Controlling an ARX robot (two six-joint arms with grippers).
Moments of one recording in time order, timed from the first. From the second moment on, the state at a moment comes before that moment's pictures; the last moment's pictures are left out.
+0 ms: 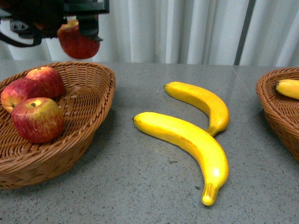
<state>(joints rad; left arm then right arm) -0.21 1.77 1.29 -0.01 -0.11 -0.11 -0.01 0.00 0.01 0.00 0.00 0.00</state>
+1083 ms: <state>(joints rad) -0.44 1.11 0.77 0.32 -0.35 0.05 -0.01 0.00 0.01 0.00 0.00 0.00</state>
